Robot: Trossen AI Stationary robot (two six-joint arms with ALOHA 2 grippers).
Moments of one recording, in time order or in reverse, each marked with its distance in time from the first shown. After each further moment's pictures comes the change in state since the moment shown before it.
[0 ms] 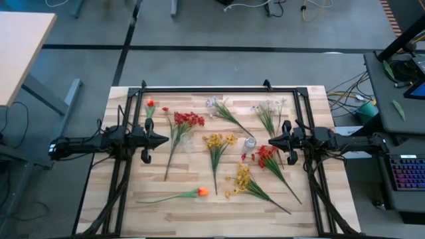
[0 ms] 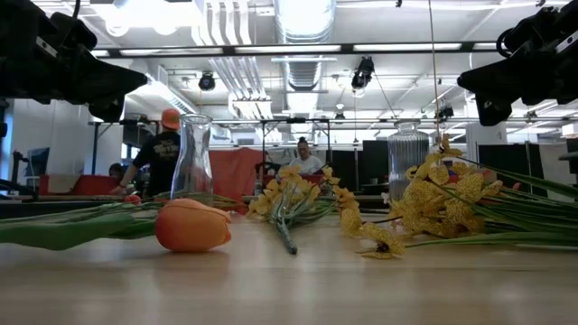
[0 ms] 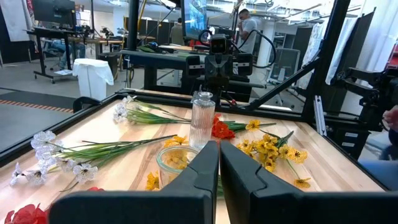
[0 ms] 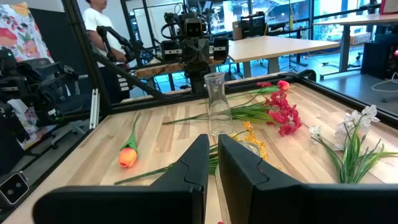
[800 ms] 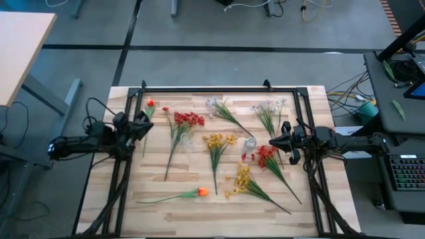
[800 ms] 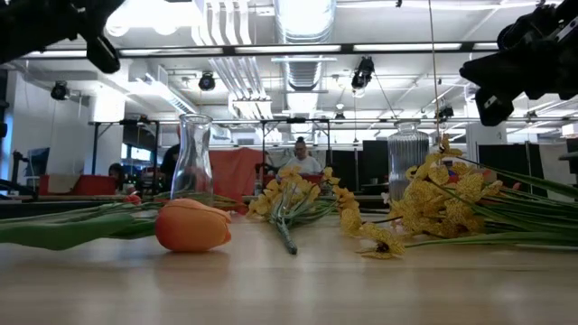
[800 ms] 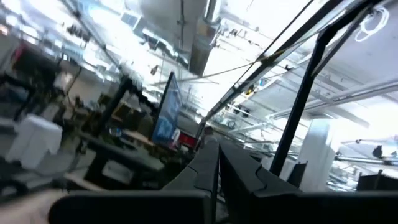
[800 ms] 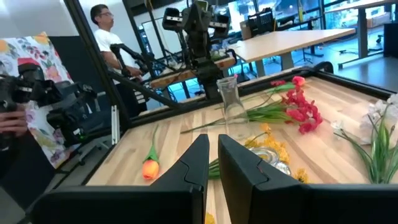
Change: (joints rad) left arm -0.001 0.020 0.079 0.431 -0.039 -0.331; right arm 0.000 0.006 0.014 0.028 -0.034 0.132
